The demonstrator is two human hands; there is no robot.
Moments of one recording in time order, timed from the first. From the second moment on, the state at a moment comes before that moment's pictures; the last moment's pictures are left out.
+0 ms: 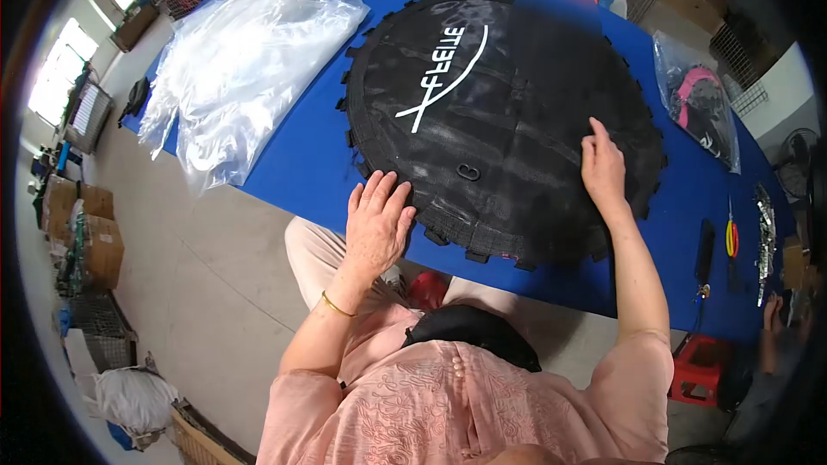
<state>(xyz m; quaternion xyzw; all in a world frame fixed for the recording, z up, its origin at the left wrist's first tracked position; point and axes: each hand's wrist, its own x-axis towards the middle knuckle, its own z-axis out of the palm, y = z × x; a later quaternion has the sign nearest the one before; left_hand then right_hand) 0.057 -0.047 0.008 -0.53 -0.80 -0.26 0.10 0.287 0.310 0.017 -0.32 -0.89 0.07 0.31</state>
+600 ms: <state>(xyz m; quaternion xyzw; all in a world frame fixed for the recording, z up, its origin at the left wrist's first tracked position) 0.055 -0.046 0.000 -0.51 -0.79 -0.32 0.13 0.101 0.183 0.005 -0.13 -0.94 0.02 0.31</state>
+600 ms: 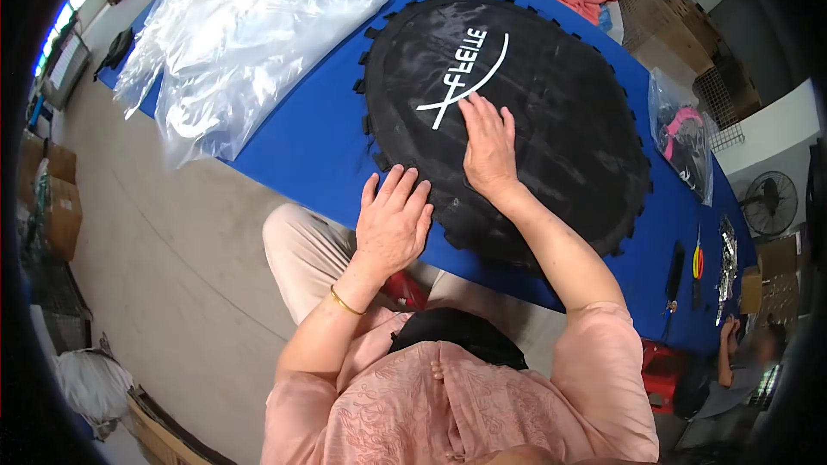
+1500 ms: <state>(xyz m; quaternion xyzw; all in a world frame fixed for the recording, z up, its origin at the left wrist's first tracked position) 0.052 -0.047 -0.007 -0.52 -0.77 -0.35 0.15 0.051 0.140 0.003 -0.03 -0.94 0.00 0.34</state>
